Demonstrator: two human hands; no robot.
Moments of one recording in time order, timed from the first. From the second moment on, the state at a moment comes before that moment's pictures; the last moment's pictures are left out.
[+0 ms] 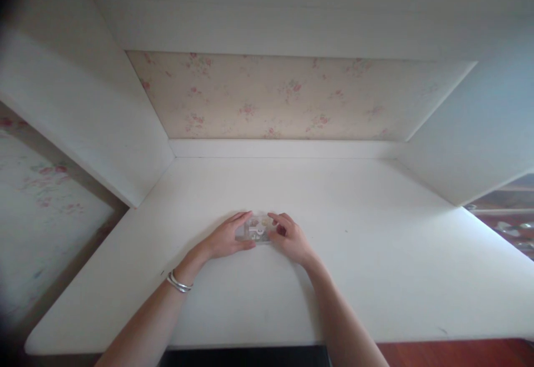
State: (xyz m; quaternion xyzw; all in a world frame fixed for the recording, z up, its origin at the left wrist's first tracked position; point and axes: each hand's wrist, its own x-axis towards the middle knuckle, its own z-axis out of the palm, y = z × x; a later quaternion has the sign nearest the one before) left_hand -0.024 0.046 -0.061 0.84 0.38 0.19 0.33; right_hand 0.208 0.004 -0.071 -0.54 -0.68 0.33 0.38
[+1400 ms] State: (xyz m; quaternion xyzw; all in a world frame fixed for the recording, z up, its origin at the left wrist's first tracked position) left_hand -0.018 0.044 -0.055 0.74 0.37 0.29 0.49; right_hand 0.211 -0.005 -0.055 -0.51 -0.63 0.45 0.36
